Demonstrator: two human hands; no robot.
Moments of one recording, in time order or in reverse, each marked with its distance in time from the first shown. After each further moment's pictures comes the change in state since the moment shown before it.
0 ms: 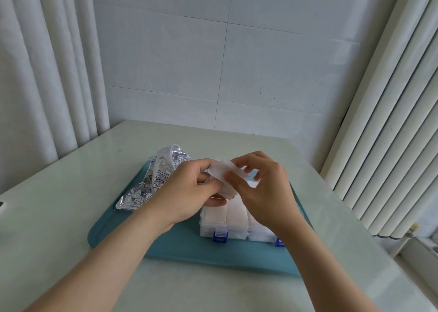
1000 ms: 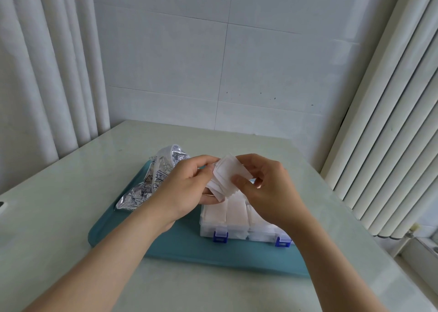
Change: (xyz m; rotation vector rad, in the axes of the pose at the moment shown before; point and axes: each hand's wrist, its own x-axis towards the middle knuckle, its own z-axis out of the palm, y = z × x) left_hand 0.004 -0.004 -0.002 -0.101 0.084 -0.012; right_hand 0.004 0.004 -0.010 0.076 -0.139 0.103
